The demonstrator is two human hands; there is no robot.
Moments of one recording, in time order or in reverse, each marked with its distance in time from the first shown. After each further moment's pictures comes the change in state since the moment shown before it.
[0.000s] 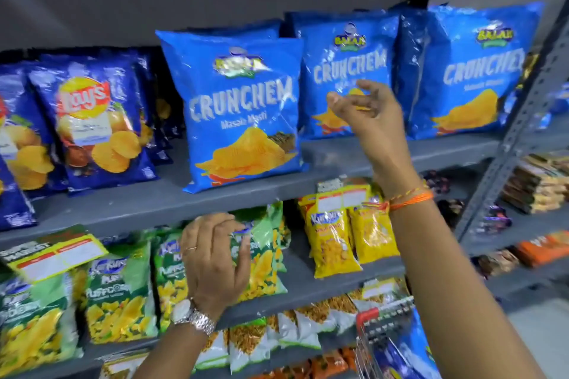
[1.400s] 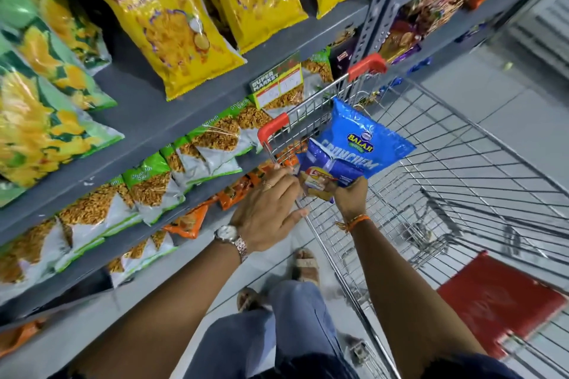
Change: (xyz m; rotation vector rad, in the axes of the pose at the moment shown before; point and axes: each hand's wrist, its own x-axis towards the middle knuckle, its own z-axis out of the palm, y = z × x) left_hand -0.324 0.171 0.179 -0.534 -1.293 0.334; right_hand -0.368 0.520 -0.235 -0.222 0.440 0.858
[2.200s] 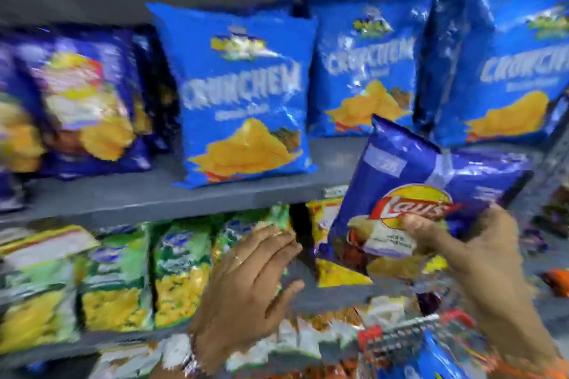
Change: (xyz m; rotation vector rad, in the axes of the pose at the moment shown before) left_hand -0.133 0.026 -0.372 0.445 0.779 -0.149; right_hand -0.225 -0.509 0.025 0.264 -0.459 -0.830
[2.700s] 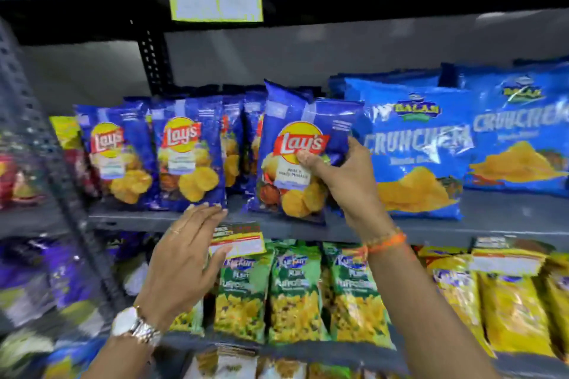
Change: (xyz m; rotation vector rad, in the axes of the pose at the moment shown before) left_hand -0.133 -0.188 -0.202 0.444 0.054 -0.350; right_hand 0.013 -0.061 0.345 0.239 -0.416 -0.116
